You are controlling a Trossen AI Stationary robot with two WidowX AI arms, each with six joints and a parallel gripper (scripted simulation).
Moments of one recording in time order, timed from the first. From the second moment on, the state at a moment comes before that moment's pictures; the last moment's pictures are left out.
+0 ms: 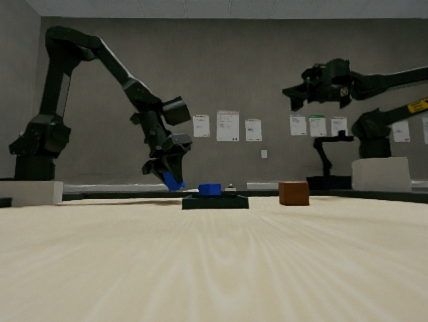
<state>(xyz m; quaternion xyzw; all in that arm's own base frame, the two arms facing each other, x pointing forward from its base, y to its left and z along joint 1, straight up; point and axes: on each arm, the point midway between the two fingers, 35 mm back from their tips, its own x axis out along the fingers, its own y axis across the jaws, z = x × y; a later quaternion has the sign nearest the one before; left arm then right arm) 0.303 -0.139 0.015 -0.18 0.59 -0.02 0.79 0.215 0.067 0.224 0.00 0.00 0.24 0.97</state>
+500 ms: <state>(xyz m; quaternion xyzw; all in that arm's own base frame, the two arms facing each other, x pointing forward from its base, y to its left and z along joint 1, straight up) 0.285 -0.098 0.022 -0.26 0.61 0.11 0.74 0.215 0.067 0.224 0.00 0.00 0.24 0.97</state>
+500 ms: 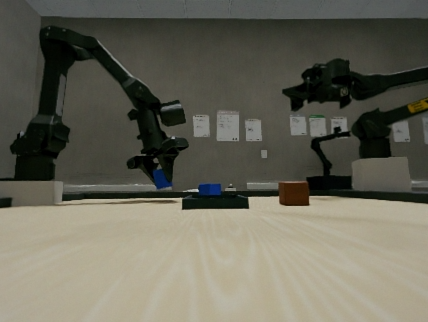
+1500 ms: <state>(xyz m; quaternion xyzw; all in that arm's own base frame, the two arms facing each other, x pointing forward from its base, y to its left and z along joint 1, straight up) 0.234 -0.031 0.042 -0.39 0.59 0.37 0.61 0.215 0.067 0.224 0.00 0.00 0.24 0.97</state>
